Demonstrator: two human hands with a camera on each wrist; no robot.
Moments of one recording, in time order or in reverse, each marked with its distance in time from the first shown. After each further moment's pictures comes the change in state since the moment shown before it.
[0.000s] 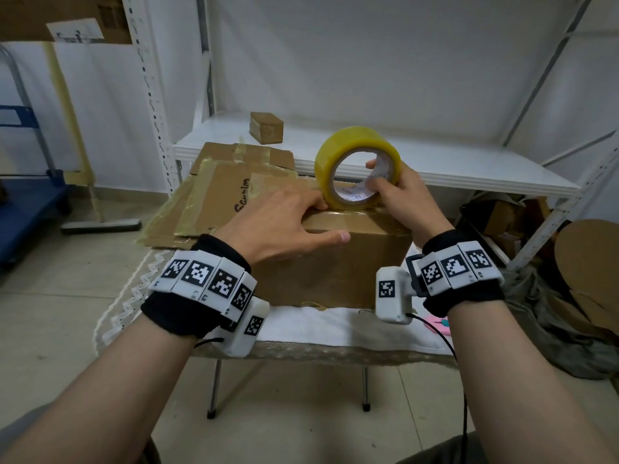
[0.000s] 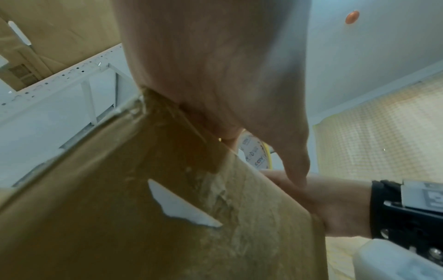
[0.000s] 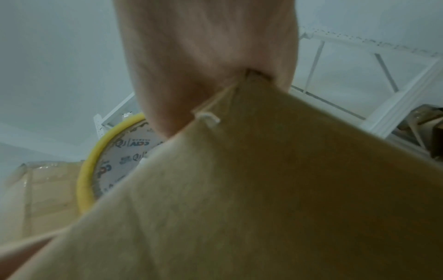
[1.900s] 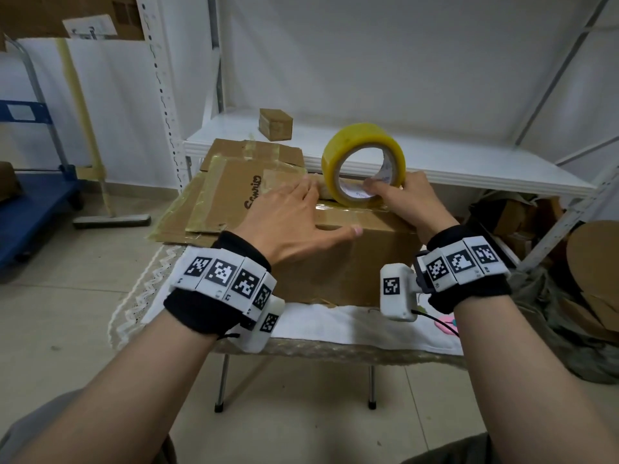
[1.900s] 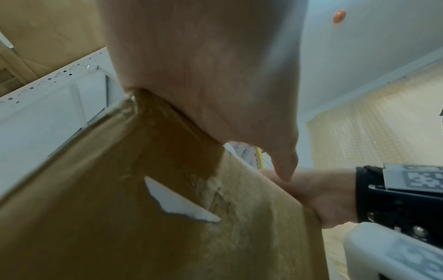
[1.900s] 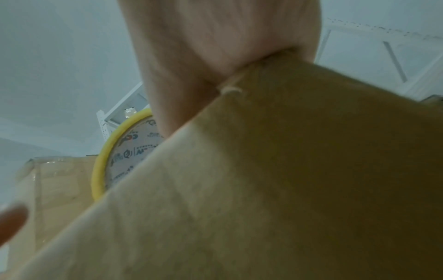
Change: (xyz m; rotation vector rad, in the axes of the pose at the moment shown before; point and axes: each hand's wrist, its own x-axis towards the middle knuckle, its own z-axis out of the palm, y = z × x) left_hand -0.005 0.008 0.000 0.202 -0.081 -0.151; right_hand -0.004 -0.014 0.009 -0.206 -0.038 0.174
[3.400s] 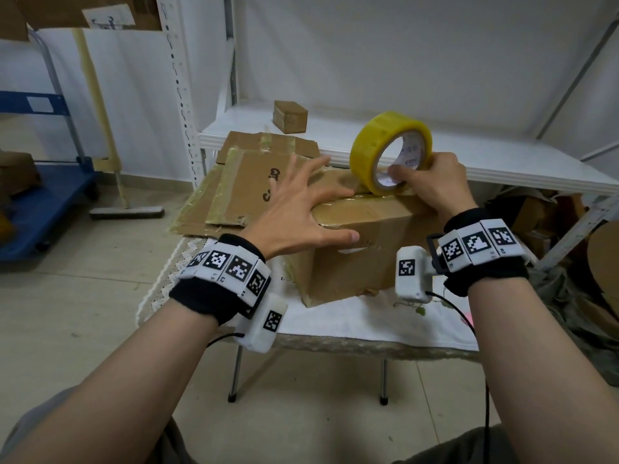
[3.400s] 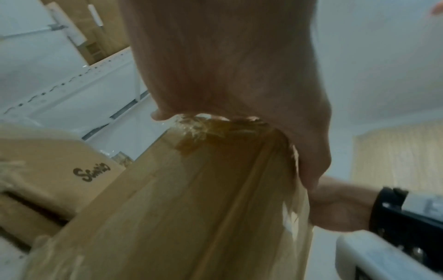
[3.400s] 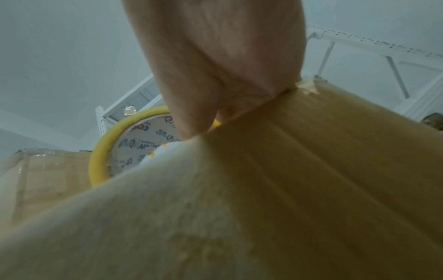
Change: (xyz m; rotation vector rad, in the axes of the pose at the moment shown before) left_hand 0.004 -0.037 0.029 -0.474 0.177 0.140; right_hand 0.019 -0.002 0.001 -0.014 0.177 0.007
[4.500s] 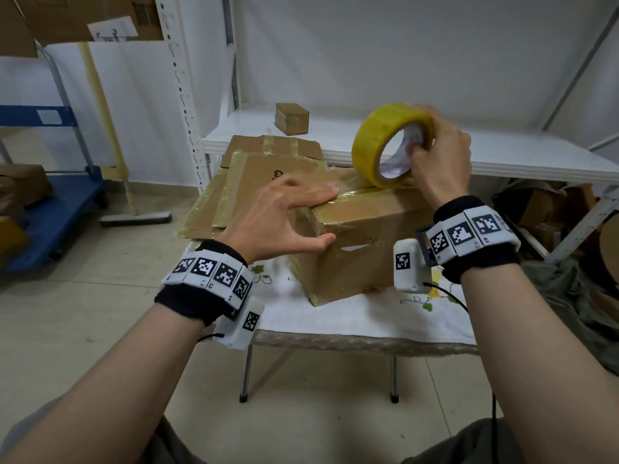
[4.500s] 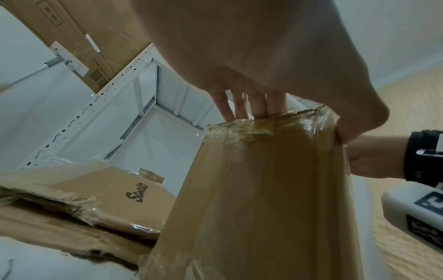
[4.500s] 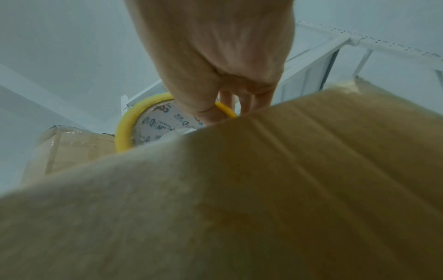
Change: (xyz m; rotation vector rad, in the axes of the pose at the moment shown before) left_hand -0.018 -0.025 -0.016 0.061 0.112 0.227; right_hand -0.004 -0.016 0.003 0.005 0.237 -0.280
